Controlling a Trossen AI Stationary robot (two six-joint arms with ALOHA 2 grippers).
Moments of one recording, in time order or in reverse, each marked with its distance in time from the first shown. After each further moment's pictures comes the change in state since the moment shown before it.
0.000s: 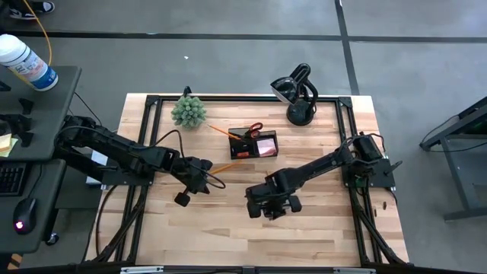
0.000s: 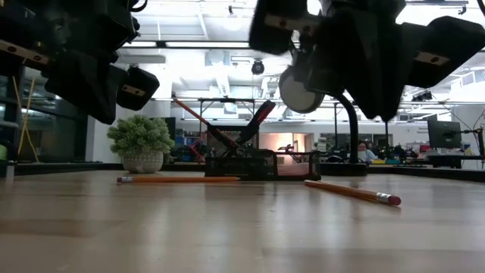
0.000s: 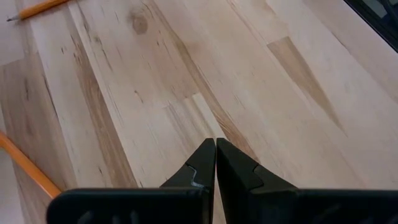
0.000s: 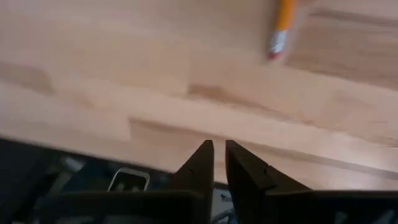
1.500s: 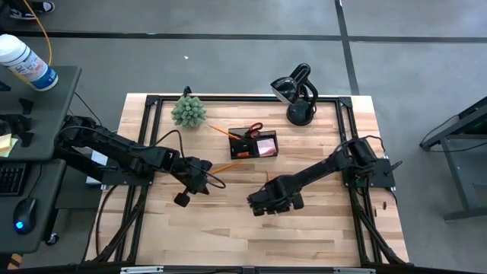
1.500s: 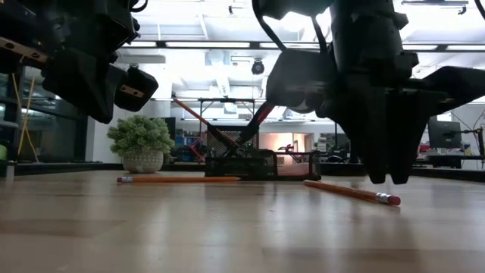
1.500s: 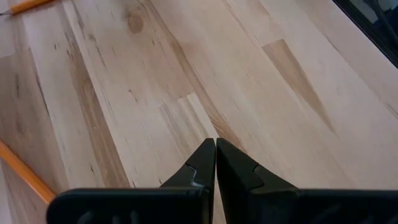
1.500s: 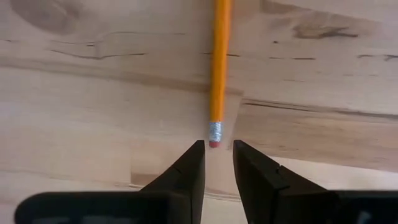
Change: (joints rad) left arm 0.000 0.000 0.000 -0.002 0.020 -0.026; right arm 0.029 0.059 -0.040 -0.087 0.223 0.005
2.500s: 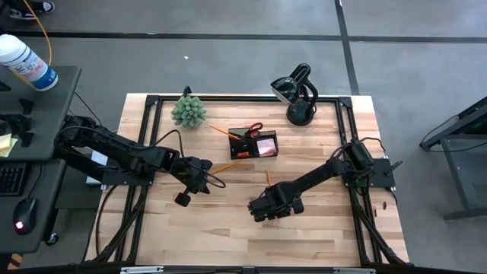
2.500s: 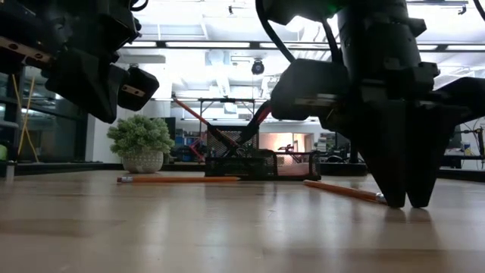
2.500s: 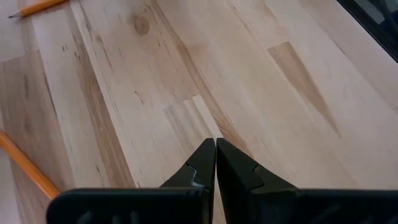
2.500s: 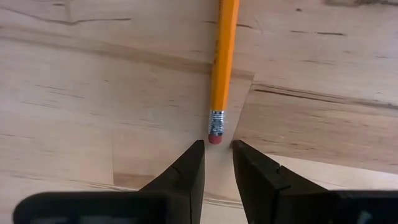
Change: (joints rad) left arm 0.000 0.000 0.000 0.009 -0.020 -0.005; right arm 0.039 0.047 0.000 0.039 0.003 0.003
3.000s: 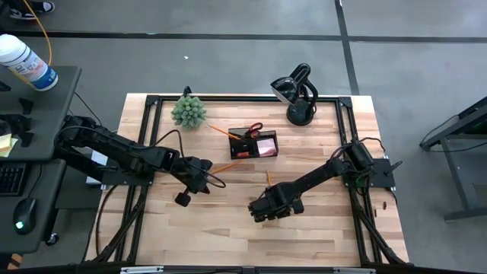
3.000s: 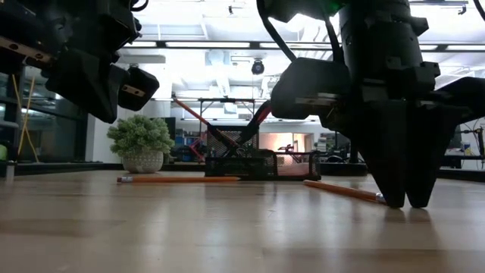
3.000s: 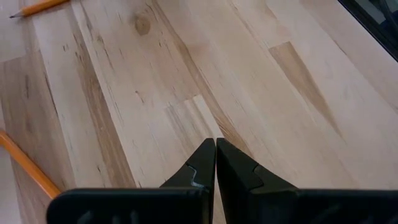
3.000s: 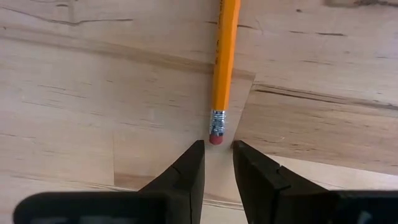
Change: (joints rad) left arm 0.000 0.000 0.000 0.000 0.000 0.001; right arm 0.000 0.001 0.001 -0.001 0.028 0.000
